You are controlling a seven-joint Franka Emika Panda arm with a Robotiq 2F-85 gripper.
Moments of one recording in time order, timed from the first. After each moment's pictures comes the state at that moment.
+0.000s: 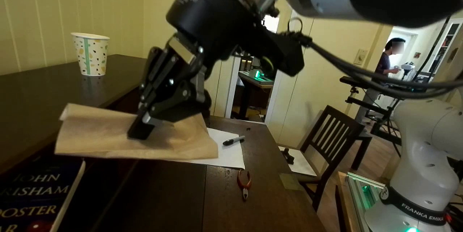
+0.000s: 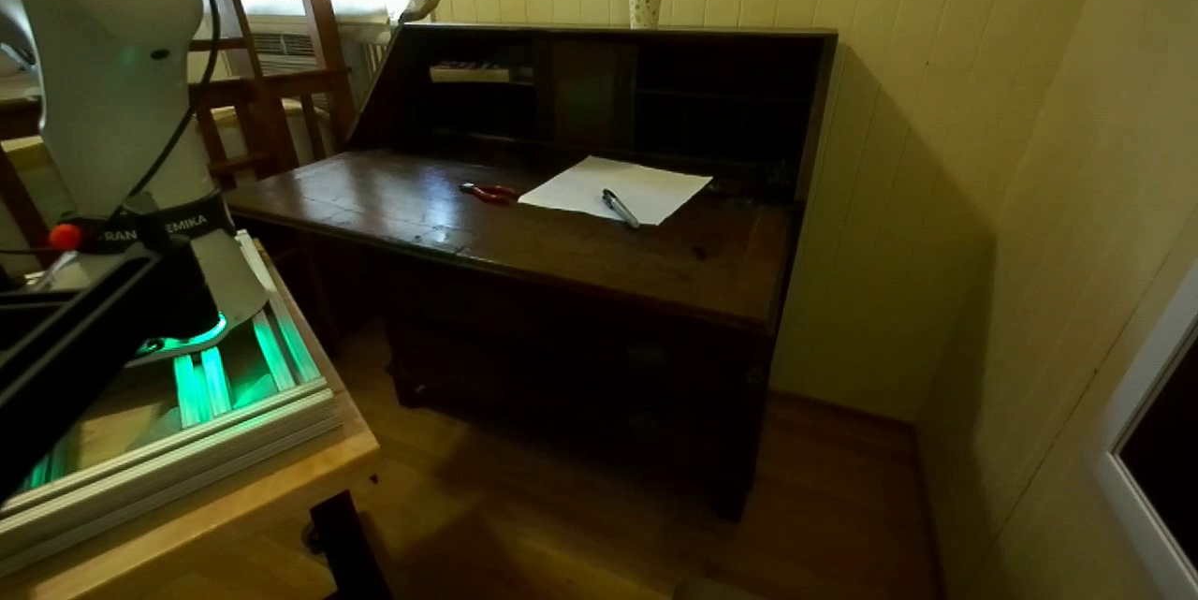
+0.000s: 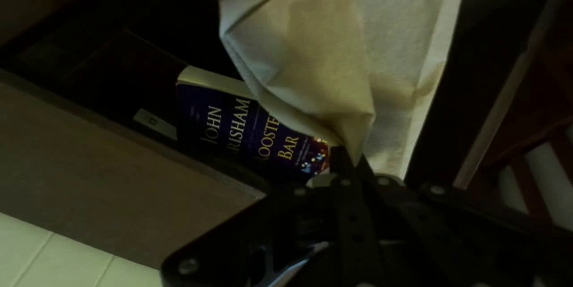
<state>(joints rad) 0.51 0.03 0.22 -2.01 -0.11 2.52 -0.24</state>
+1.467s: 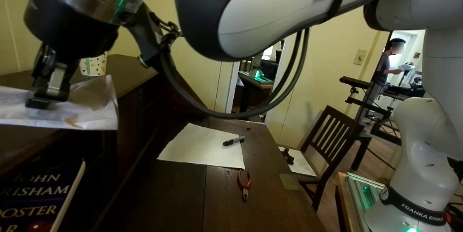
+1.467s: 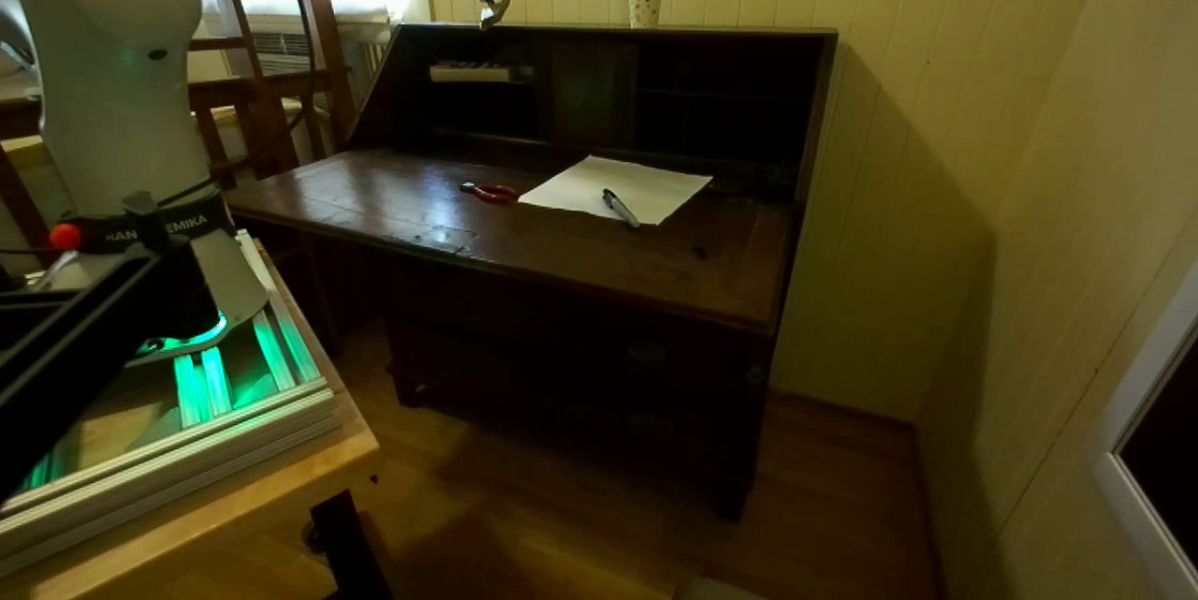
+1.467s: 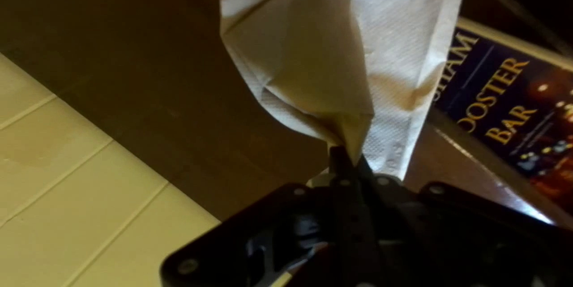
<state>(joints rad) 0.49 0.49 0.20 -1.44 -0.60 2.42 -0.06</state>
